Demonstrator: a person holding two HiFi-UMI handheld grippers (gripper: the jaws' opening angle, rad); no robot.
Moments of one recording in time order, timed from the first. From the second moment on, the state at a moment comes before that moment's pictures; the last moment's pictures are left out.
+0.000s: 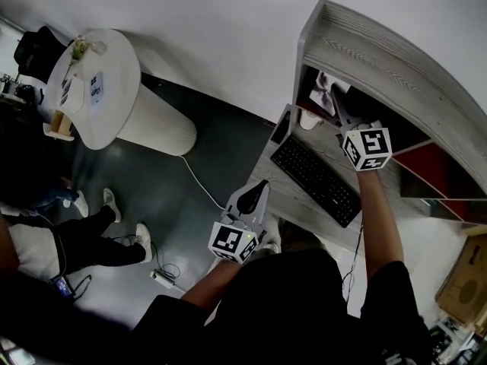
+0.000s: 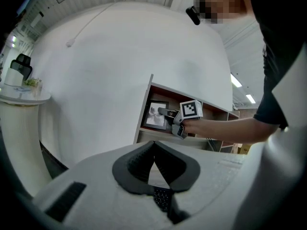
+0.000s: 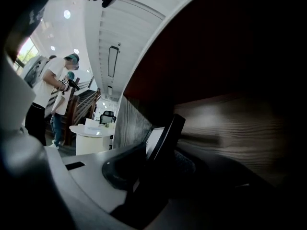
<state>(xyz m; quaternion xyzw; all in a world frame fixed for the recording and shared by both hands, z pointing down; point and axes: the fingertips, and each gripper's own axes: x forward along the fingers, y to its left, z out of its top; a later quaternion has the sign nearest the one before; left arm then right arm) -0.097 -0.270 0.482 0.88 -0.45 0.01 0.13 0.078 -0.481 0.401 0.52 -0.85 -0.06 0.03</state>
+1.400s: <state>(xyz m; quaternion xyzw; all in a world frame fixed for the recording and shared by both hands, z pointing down) -0.099 -0.283 0.476 0.88 -0.45 -0.01 0.13 0.100 -0.530 0.406 0.53 -0.84 -0.08 0.08</state>
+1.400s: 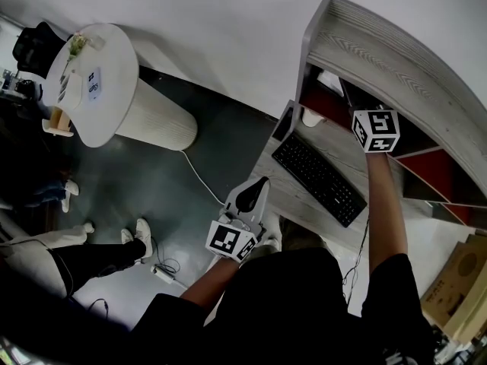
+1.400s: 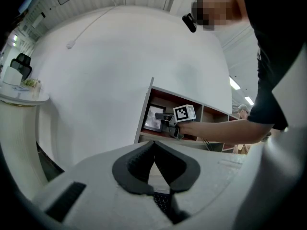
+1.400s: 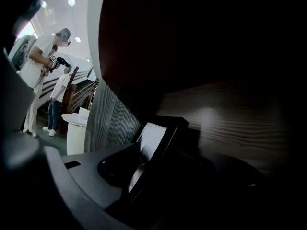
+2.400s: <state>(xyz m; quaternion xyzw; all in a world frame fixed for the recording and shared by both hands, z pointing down) -0.085 -0.264 0.480 0.89 -0.44 -0.01 0.14 0.113 -0.527 0.413 0.57 -0.81 -0.05 0.08</state>
